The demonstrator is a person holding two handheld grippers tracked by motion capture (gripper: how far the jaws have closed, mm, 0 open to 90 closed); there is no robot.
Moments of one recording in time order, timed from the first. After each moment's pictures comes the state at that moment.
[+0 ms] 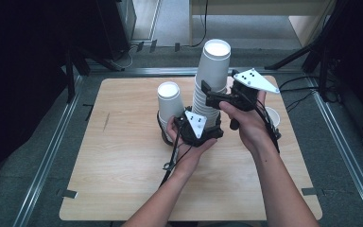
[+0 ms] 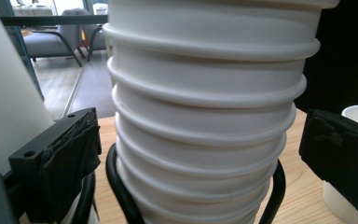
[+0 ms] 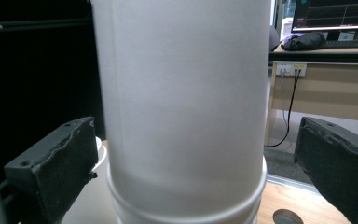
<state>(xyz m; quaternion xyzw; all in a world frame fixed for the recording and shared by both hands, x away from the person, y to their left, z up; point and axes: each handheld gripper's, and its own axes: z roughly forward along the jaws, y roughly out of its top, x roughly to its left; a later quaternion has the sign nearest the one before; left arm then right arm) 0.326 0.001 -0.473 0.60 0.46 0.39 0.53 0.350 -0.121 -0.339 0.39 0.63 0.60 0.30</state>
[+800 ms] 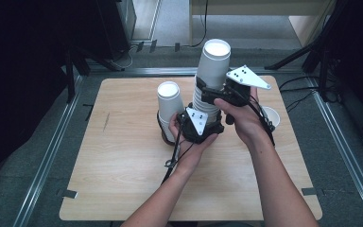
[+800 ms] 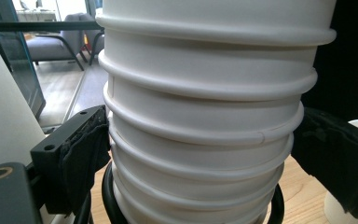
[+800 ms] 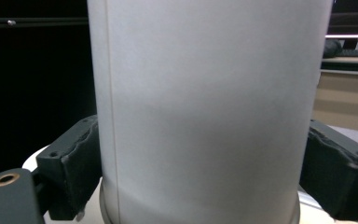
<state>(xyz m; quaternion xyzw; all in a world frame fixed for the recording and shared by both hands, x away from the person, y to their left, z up) 0.331 -0.001 -0.466 0.59 0.46 0.40 0.53 0.365 -0.110 -0.345 0.36 0.64 0.61 0.30</state>
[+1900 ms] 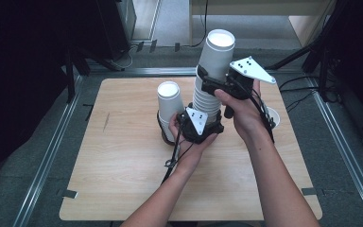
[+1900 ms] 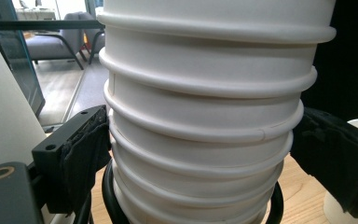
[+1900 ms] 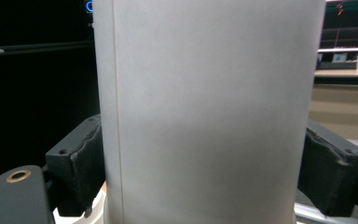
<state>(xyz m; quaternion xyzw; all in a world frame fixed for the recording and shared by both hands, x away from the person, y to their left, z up) 0.331 -0.001 -0.466 0.59 0.46 0.39 0.53 0.361 -0.107 -0.318 0.38 0.60 0.63 0.32</state>
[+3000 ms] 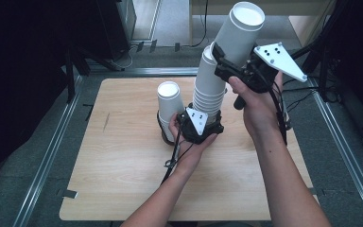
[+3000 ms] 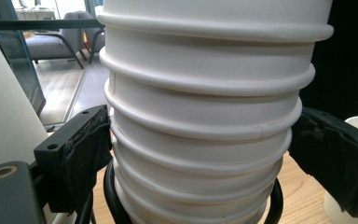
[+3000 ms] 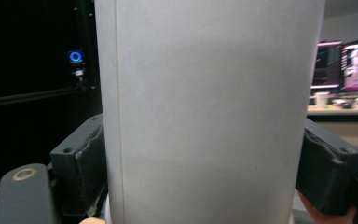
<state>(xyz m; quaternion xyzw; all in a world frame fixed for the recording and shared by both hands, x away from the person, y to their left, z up) 0.330 0.000 -0.465 0.60 0.46 0.39 0.52 0.329 -0.128 -0.262 0.39 0.53 0.66 0.37</state>
